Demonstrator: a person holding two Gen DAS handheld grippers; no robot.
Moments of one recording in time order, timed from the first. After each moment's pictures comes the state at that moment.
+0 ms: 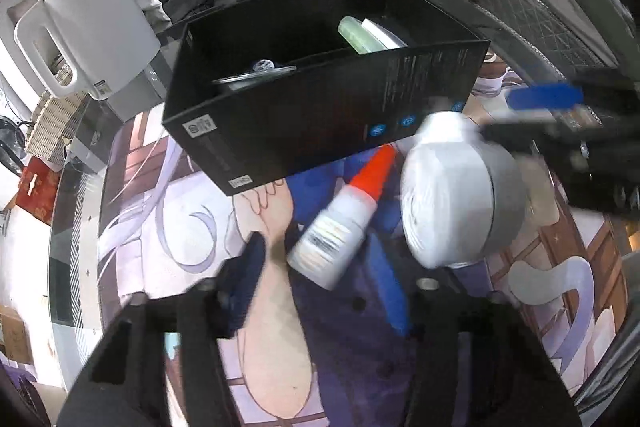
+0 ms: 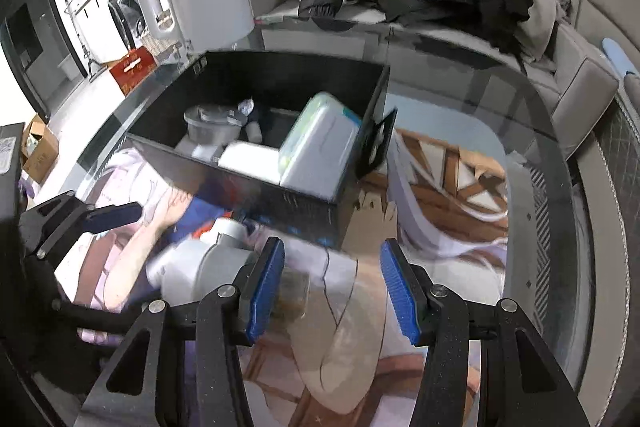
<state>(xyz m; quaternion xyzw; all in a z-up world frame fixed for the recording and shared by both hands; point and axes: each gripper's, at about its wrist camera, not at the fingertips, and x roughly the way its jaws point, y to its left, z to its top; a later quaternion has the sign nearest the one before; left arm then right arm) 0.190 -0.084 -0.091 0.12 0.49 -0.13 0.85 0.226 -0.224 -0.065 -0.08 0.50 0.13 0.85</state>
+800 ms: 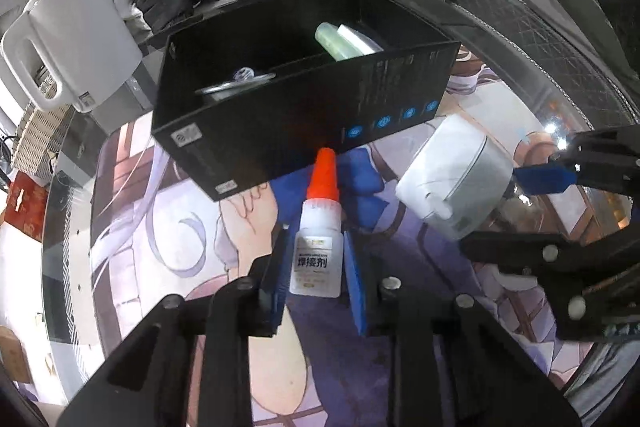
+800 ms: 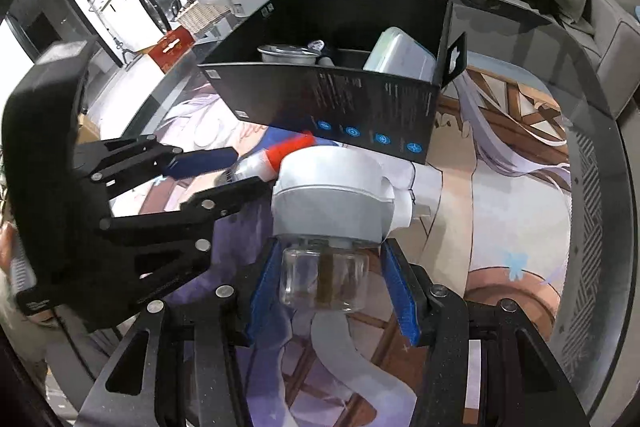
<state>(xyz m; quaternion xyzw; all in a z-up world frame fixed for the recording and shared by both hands) 0.185 -0.081 -0.084 0.12 0.49 -0.17 0.85 0.178 -0.204 -0.079 -0.04 0.54 0.20 0.82</state>
